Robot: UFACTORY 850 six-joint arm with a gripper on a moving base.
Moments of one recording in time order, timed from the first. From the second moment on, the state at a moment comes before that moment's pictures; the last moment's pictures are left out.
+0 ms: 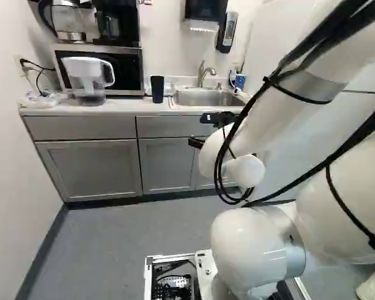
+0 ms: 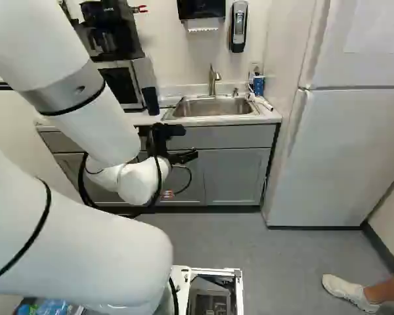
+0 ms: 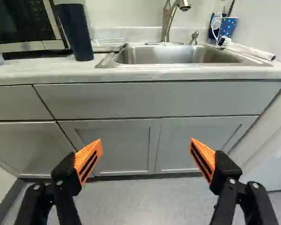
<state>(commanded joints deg) 0.0 16.0 -5.0 0.0 50.0 0.0</state>
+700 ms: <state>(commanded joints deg) 0.0 15.0 -5.8 0.0 50.0 0.0</state>
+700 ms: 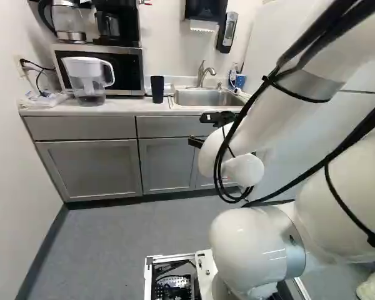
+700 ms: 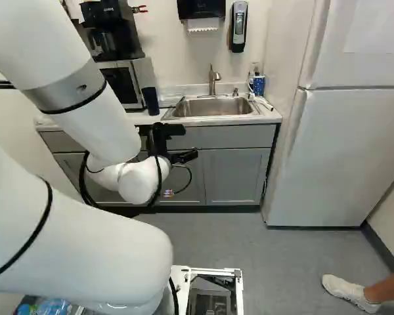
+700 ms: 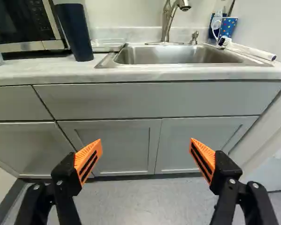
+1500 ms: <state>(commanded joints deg) 0.0 15.5 -10.2 0.0 50.0 0.0</state>
